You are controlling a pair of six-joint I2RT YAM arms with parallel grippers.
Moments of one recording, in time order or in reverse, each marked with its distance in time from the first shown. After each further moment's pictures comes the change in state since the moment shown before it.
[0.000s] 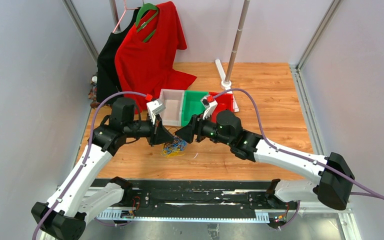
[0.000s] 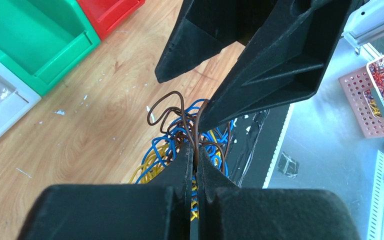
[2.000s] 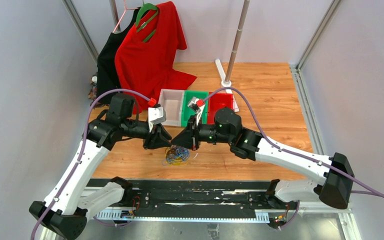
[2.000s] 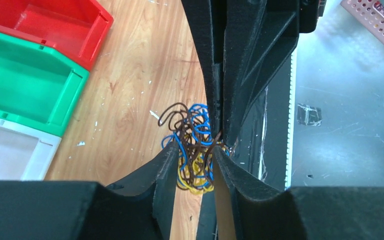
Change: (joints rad) left arm 0.000 0.051 0.167 -0.271 0.143 0.482; right arm 0.059 -0.004 0.110 -0.051 -0.289 -0.141
